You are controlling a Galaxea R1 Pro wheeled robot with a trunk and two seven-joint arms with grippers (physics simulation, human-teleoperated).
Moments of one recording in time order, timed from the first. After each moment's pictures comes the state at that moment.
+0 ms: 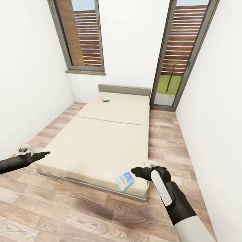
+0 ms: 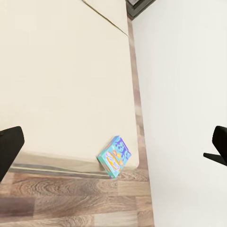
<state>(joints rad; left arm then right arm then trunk) -0.73 0.52 0.45 -0.86 0.01 0.83 -1.29 -0.55 0.08 0.21 -1.23 -0.56 0.87 -0.33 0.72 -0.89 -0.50</state>
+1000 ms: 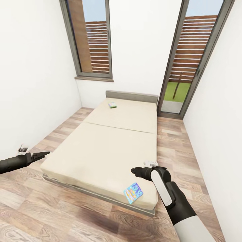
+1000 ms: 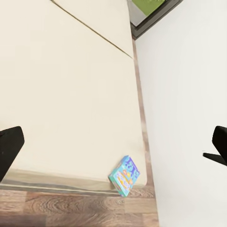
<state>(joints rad) -0.73 0.52 0.45 -0.86 0.01 0.83 -1.30 -0.55 0.08 0.21 -1.23 -0.56 0.87 -0.33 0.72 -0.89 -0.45</state>
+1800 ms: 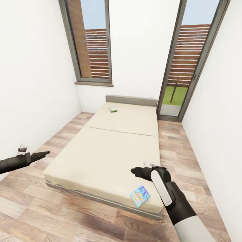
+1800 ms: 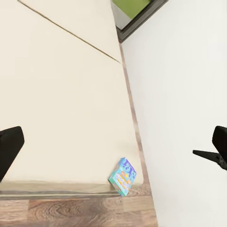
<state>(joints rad) -0.73 0.53 0.45 -0.86 0.00 0.83 -1.34 -0.55 0.08 0.21 -1.23 -0.56 0.87 -0.32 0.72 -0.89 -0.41</state>
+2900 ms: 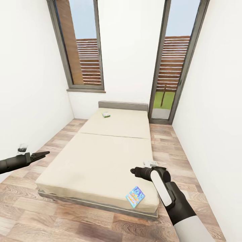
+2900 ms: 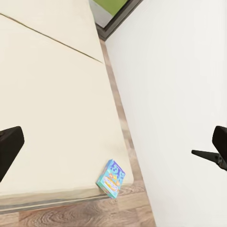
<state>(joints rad) -0.73 0.53 0.45 -0.86 0.00 0.83 -1.35 -0.55 0.08 0.21 -1.23 -0.56 0.87 -0.32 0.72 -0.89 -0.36</state>
